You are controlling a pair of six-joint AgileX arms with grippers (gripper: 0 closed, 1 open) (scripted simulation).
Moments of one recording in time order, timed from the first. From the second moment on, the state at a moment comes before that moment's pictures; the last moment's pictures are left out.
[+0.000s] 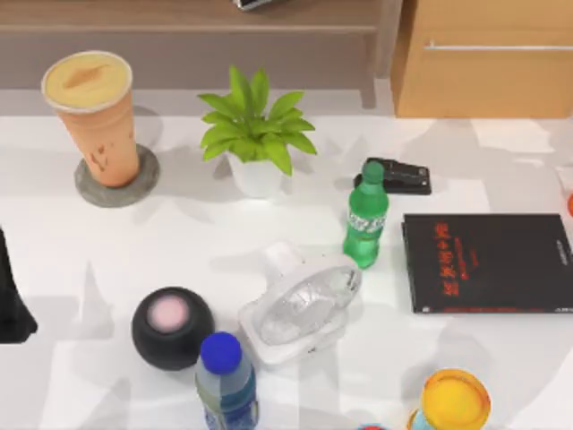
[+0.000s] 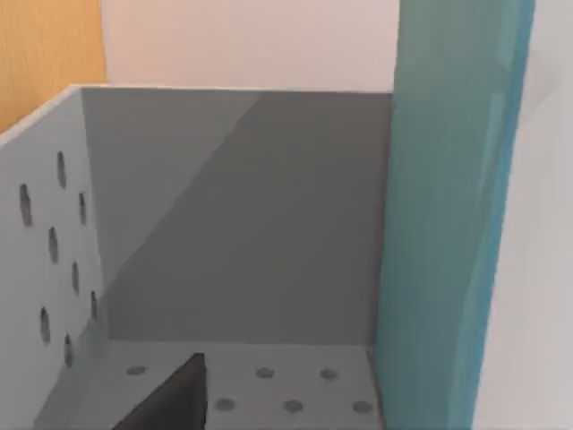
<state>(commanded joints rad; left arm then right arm) 0.00 0.00 0.00 0.00 0.00 0.00 -0.43 1.92 1.35 0.57 -0.40 -0.01</state>
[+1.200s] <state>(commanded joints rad) 0.00 0.00 0.00 0.00 0.00 0.00 -0.43 2.12 1.57 0.55 -0.40 -0.01</state>
